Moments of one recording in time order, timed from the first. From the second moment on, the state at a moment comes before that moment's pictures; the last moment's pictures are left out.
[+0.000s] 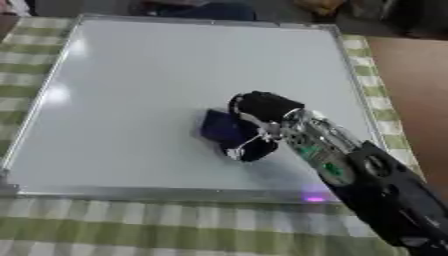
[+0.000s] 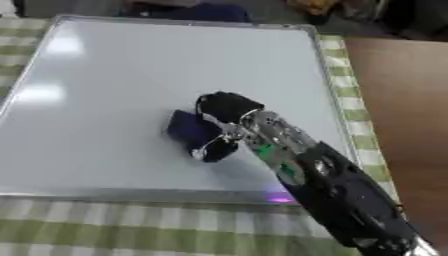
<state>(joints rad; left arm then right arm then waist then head) -0.33 0.31 -0.04 -1.98 0.01 -0.20 0.37 -0.71 -0.44 0.44 -1.53 0.93 0.07 0.48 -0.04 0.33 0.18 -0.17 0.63</state>
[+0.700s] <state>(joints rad) -0.32 0.31 -0.04 -1.98 0.01 -0.20 0.37 -0.62 -0.55 0.35 -1.61 0.89 0.14 0.44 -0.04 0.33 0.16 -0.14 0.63</state>
